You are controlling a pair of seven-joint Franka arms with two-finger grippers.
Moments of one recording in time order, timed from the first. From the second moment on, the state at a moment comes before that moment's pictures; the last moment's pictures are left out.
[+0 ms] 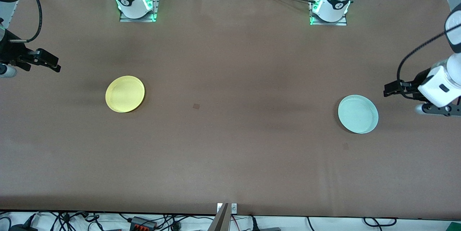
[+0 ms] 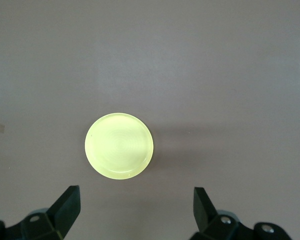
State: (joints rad) left arm 0.05 0.27 0.01 -1.52 0.01 1.68 0.09; right arm -0.04 -0.02 -0.03 -1.77 -0.02 1.76 -0.05
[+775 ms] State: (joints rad) left arm 0.21 0.46 0.01 -1.78 0.02 2.08 0.24; right arm -0.03 -0.01 -0.03 -1.77 -0.02 1.75 -0.05
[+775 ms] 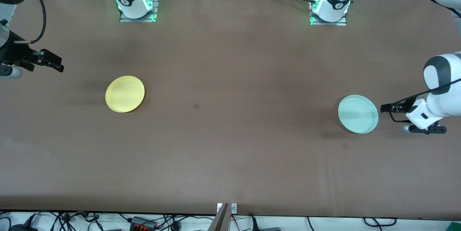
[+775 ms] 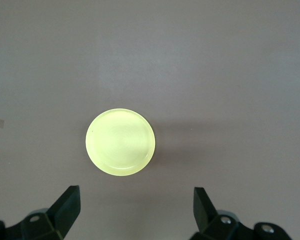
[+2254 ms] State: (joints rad) left arm 0.30 0.63 0.00 -1.83 -0.18 2.31 0.56; right arm -0.08 0.45 -0.04 -1.79 0.02 1.78 -0.09
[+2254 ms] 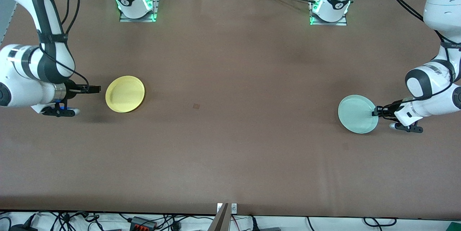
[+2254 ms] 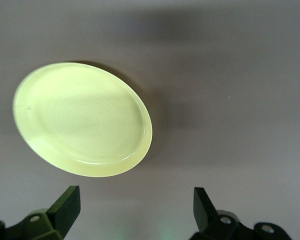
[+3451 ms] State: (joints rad) left arm 0.11 0.51 -0.06 -1.52 0.13 1.96 0.20; right arm -0.09 0.64 -0.04 -1.78 0.03 1.86 -0.14
